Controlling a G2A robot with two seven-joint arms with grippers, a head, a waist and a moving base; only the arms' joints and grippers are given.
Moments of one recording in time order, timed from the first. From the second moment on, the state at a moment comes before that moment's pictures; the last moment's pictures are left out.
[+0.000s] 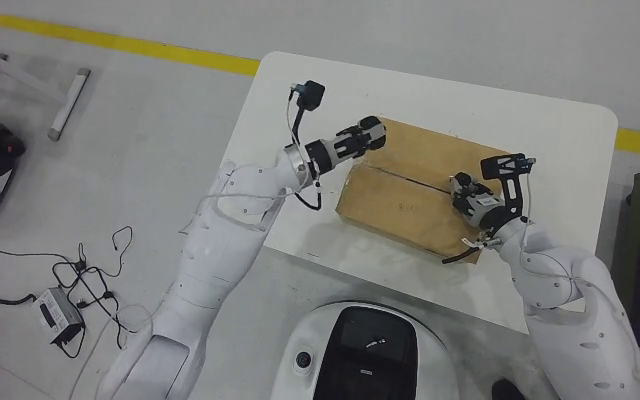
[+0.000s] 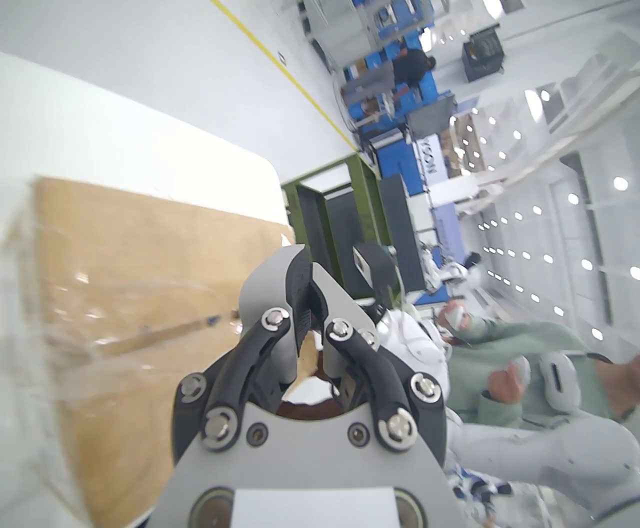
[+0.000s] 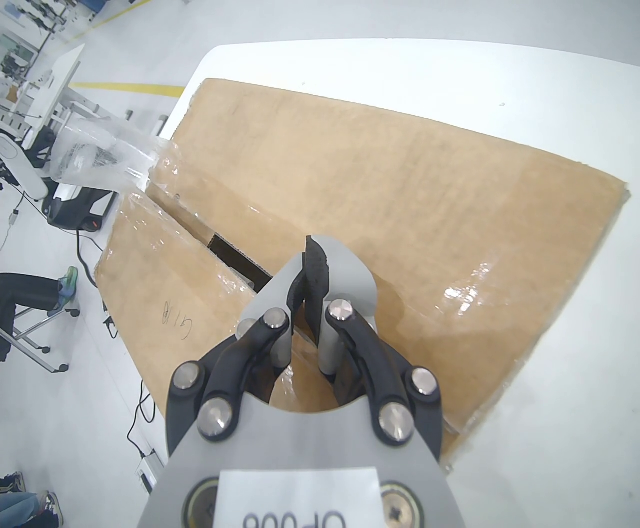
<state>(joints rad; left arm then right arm) 0.87 -1.35 -1.22 -1.54 0.21 -0.10 -0.64 -1.28 -1.13 1.41 -1.88 -0.84 -0.02 0.67</state>
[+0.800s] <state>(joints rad) 0.90 -1.35 -1.10 -1.48 0.33 -0.06 -0.68 -1.27 -1.13 1.41 -1.88 -0.84 0.00 0.65</state>
